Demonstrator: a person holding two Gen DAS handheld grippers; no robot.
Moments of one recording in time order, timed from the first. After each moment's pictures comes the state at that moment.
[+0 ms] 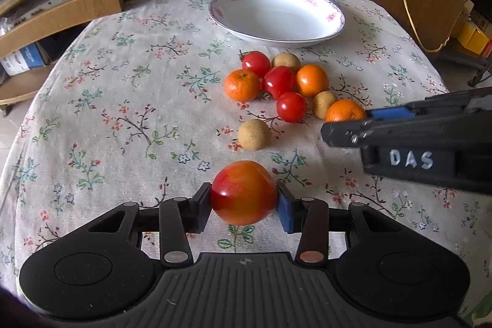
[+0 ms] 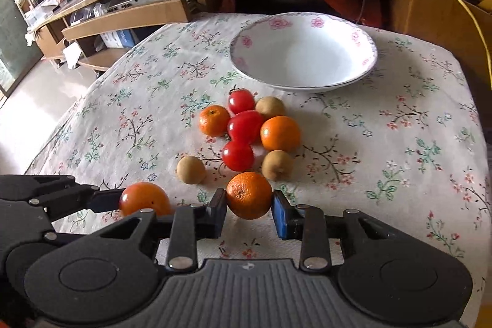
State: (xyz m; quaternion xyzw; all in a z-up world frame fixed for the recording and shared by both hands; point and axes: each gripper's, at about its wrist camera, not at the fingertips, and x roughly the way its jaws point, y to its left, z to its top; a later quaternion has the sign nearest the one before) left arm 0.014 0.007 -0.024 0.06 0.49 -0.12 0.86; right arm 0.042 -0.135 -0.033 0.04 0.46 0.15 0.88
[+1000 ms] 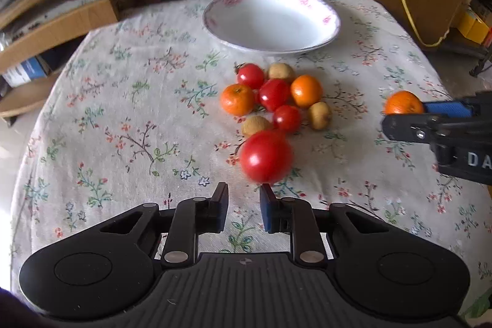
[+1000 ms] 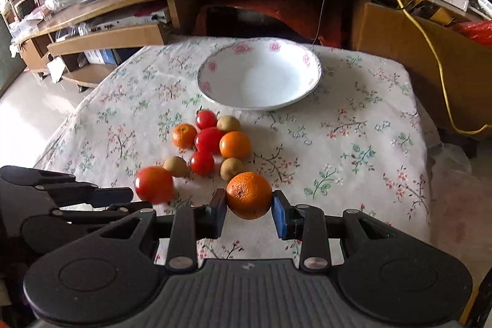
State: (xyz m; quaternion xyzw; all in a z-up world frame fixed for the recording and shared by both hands) left arm 0.025 -0.002 -0.011 0.08 0.51 -0.11 0.85; right arm 0.018 -0.167 0.007 0.03 0.44 0.10 0.89
